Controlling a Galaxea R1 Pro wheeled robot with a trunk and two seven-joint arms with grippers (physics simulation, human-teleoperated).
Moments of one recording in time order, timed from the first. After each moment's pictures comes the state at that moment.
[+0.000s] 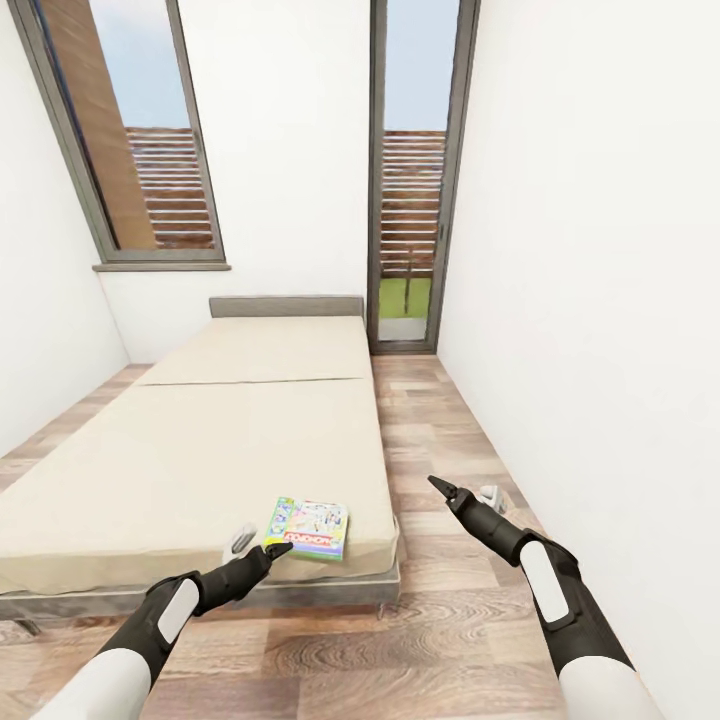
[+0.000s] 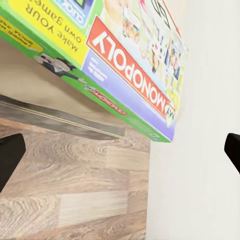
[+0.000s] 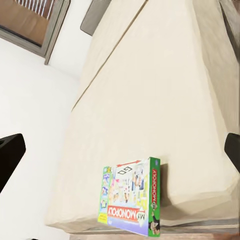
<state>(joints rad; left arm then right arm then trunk) -0.62 0.05 0.28 -0.46 0.38 0.54 -0.57 -0.53 0.04 -0.30 -0.93 -0.56 0.58 0.52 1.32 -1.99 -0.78</state>
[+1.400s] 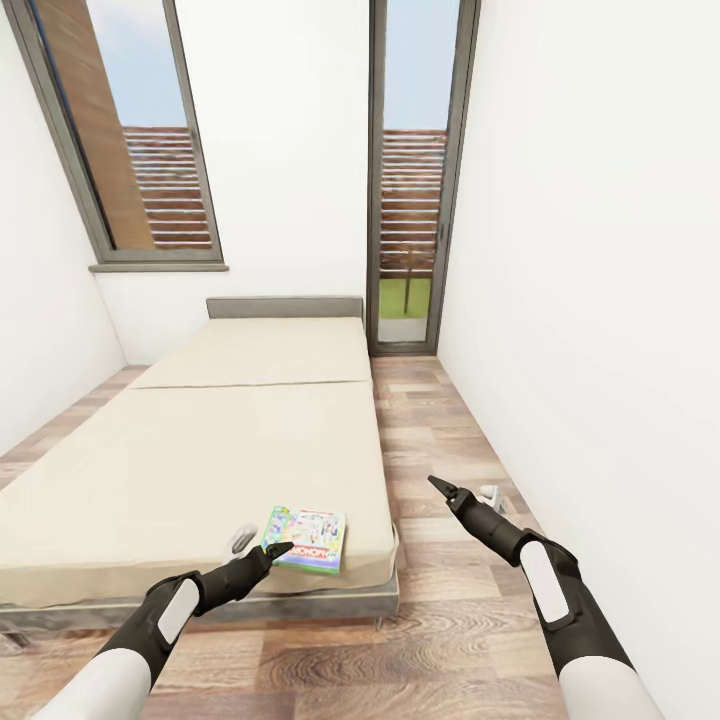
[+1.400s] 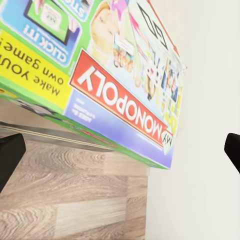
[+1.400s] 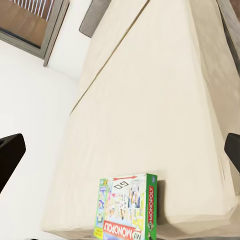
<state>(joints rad) -0.62 0.05 0.28 -0.46 0.38 0.54 -0.57 -0.53 0.04 -0.30 -0.93 -0.56 0.58 0.52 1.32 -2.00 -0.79</state>
